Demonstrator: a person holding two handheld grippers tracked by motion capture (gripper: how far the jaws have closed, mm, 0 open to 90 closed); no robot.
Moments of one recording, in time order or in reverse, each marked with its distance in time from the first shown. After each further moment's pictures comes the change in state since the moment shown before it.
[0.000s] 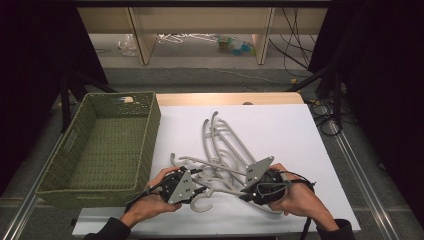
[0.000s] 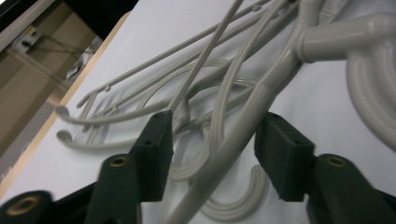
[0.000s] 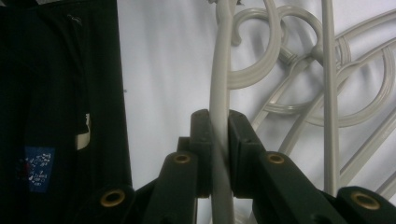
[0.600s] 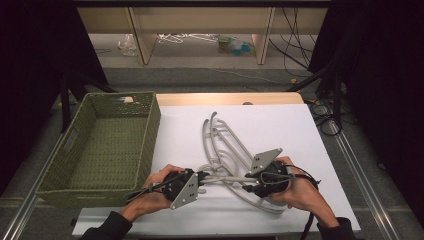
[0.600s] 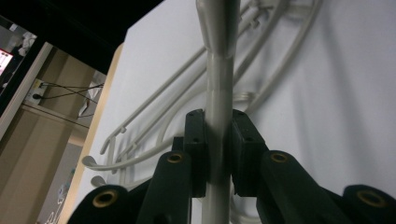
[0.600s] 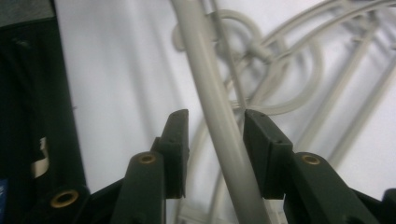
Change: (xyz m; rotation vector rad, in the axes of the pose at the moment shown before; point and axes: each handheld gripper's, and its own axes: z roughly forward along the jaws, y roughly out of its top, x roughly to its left) left arm 0.007 0.030 -0.011 -0.002 -0.004 0.253; right arm -0.019 -0.008 -0.006 -0.058 -0.143 0.114
